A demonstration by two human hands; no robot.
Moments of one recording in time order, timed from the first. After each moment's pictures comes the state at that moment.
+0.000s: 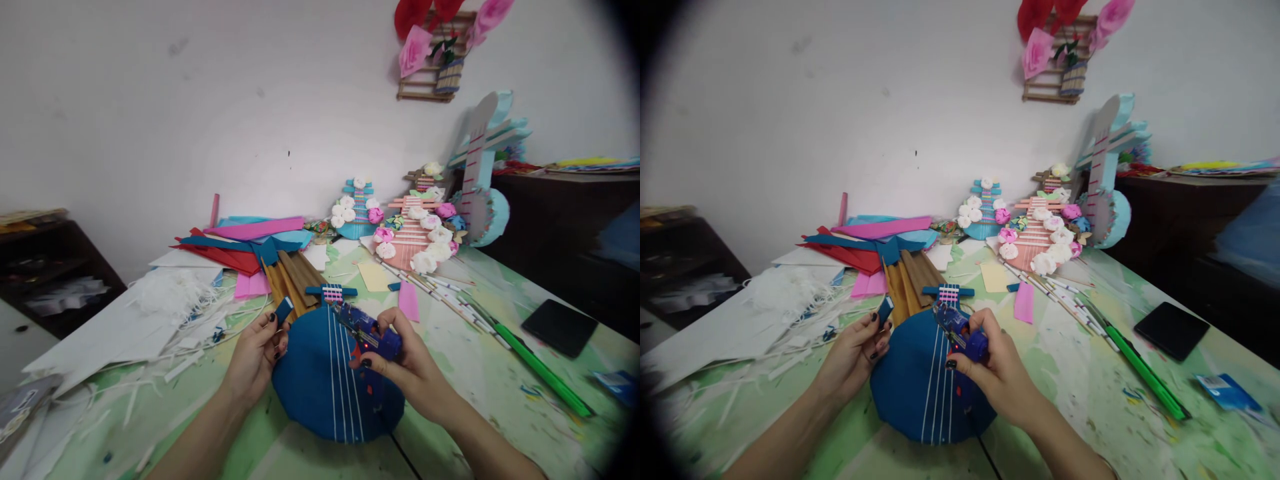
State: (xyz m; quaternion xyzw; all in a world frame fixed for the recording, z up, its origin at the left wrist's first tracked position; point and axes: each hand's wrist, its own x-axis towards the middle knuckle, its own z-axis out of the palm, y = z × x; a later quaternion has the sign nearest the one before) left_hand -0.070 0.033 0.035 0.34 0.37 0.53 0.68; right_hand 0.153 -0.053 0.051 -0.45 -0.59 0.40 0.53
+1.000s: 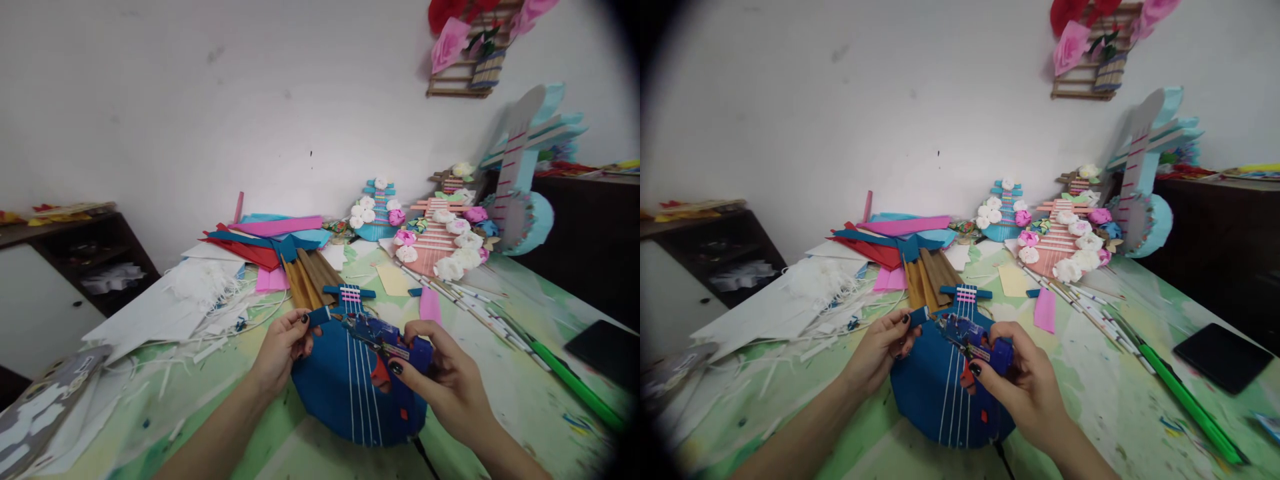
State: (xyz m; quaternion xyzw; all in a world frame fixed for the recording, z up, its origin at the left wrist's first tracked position) left_hand -0.066 0.034 0.029 0.44 0.34 0.49 0.67; right_hand 0.146 -0.059 0.058 -0.41 -0.60 0.39 0.57
